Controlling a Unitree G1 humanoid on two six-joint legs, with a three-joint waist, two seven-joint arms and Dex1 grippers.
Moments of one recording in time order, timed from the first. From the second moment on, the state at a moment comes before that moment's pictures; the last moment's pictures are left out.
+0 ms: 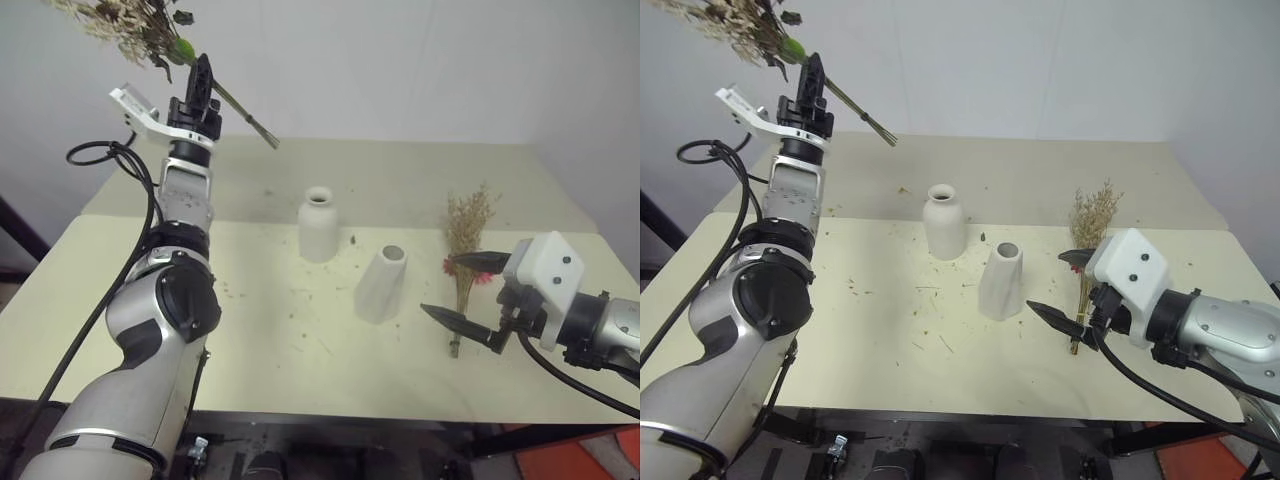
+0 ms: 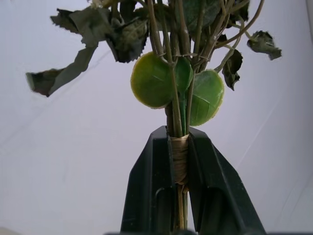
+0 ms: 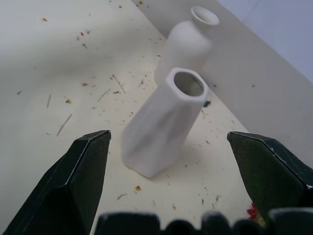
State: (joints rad) left arm -1.44 0.30 0.70 1.28 -0.66 -0.09 -0.77; right arm -0.10 -0.98 -0.41 -0.84 0.67 0.81 0.64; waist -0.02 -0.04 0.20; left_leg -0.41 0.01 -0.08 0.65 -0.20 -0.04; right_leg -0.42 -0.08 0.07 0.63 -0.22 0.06
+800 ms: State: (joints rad) left arm -1.39 0.19 0.56 1.32 -0.46 -0.20 -0.77; right arm -0.18 -0.98 -0.40 -0.89 0.77 0.85 0.54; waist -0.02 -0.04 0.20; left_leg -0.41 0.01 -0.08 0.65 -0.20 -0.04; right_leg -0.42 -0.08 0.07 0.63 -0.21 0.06
